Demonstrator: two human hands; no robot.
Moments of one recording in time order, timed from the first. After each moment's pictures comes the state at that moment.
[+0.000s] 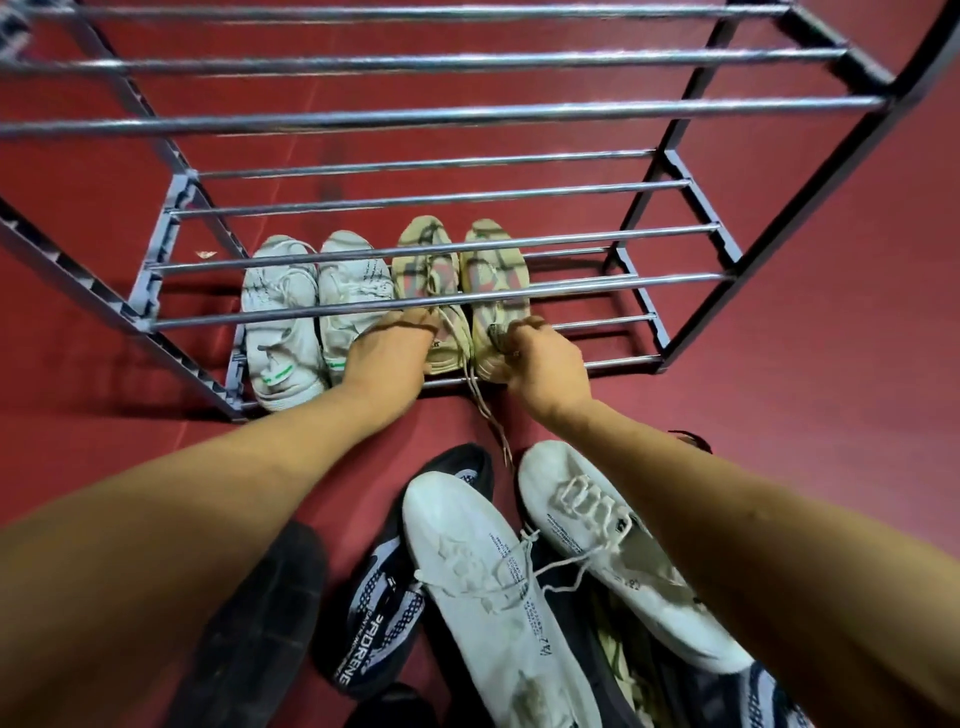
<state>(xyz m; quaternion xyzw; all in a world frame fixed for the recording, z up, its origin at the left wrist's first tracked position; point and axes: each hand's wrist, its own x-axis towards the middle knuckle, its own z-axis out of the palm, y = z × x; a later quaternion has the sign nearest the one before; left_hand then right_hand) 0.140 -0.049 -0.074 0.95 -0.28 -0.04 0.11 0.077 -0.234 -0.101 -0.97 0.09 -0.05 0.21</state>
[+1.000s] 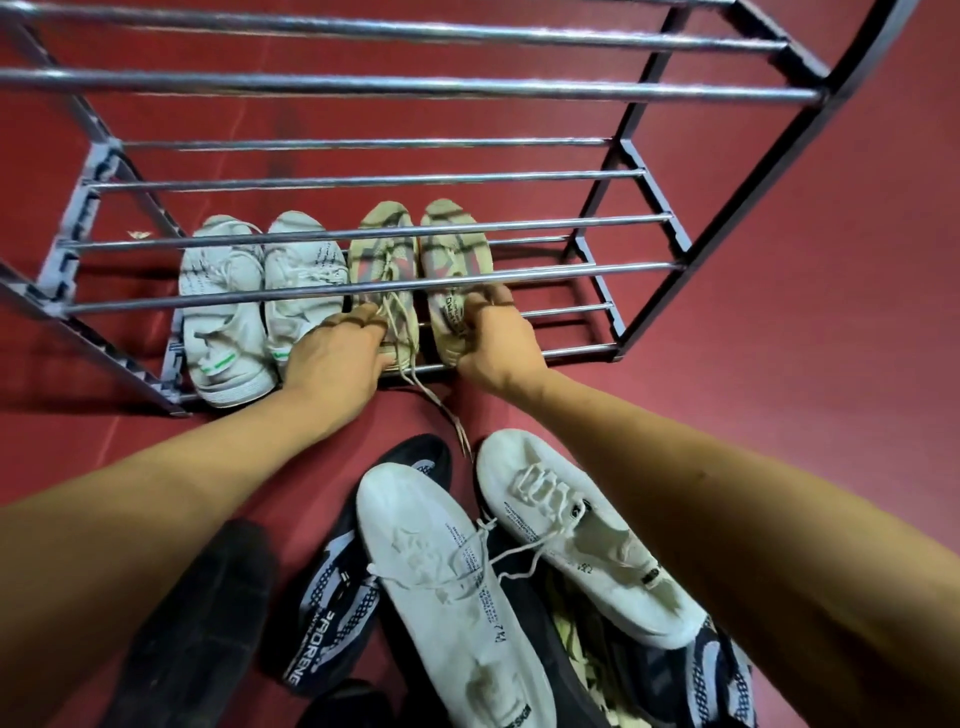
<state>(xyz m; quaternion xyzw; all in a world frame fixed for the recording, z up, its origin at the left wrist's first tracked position) 0.129 -0.041 -0.083 0.96 -0.27 -0.02 0.02 0.087 -0.231 -0.095 -0.95 0.12 -0.04 0.27</state>
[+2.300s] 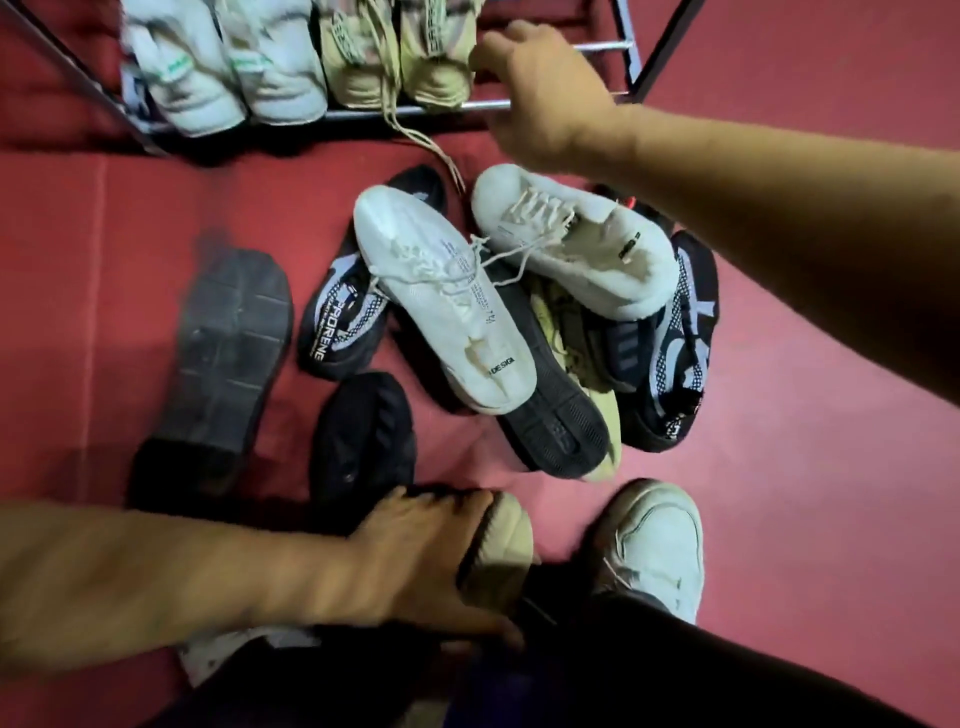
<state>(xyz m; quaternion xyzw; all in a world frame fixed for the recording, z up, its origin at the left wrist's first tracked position) -0.256 0.034 -0.085 0.78 -0.45 -0.44 0.01 -0.031 -0.238 -0.038 -1.00 0.01 0.02 0.08</state>
